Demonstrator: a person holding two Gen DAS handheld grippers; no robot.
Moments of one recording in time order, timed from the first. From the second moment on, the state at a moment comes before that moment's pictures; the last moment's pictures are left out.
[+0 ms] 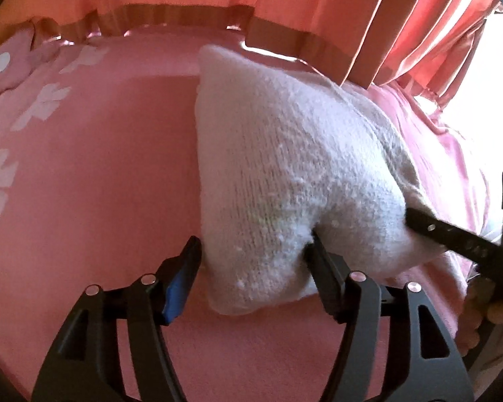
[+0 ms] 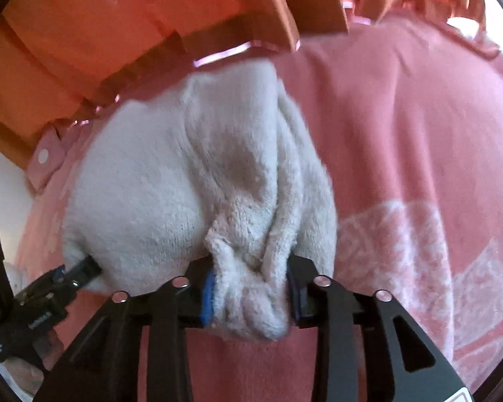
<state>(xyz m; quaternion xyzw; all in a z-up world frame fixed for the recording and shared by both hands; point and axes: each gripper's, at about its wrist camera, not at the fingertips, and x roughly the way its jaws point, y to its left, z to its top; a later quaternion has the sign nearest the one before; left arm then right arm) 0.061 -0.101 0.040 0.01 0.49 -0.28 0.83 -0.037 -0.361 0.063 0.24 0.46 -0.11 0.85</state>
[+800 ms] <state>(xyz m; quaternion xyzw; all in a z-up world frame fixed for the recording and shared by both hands) 0.085 -0.035 0.067 -0.04 0.45 -0.21 0.86 0.044 -0.246 0.077 0.11 0.49 -0.02 0.87</state>
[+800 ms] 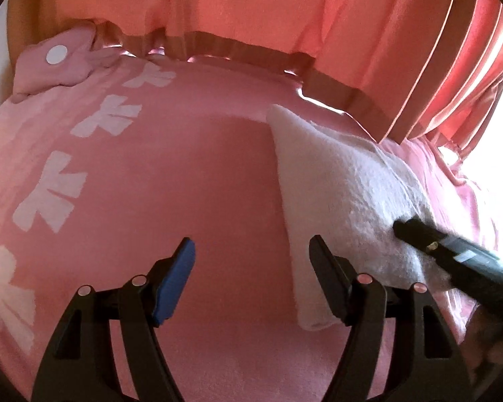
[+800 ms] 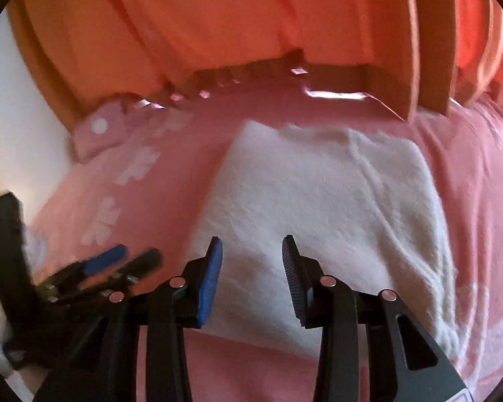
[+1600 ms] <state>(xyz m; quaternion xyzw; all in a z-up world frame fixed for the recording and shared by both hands) 0.058 -0.065 0.075 -0.03 0.42 -0.26 0.87 0.000 -0.340 0.049 0.22 0.48 -0.13 0.84</state>
